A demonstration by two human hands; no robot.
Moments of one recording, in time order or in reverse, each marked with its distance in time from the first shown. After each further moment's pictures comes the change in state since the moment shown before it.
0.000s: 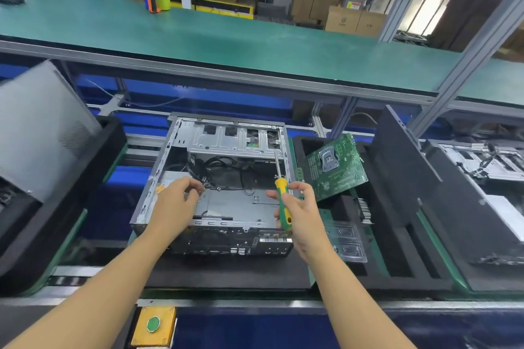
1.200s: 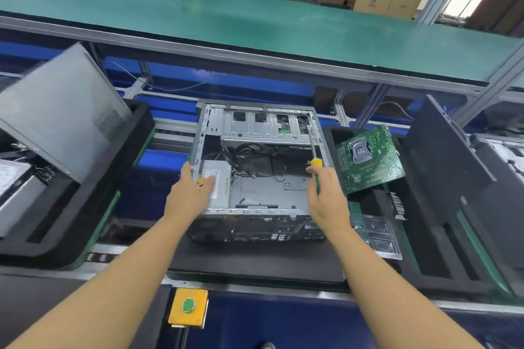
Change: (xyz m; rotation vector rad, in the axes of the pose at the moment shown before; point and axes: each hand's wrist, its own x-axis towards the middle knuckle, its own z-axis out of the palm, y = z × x) left_hand 0.020 -0.050 -0.024 0.152 -0.091 -0.399; right_hand 0.050 0.039 0.010 -1.027 0.207 -0.484
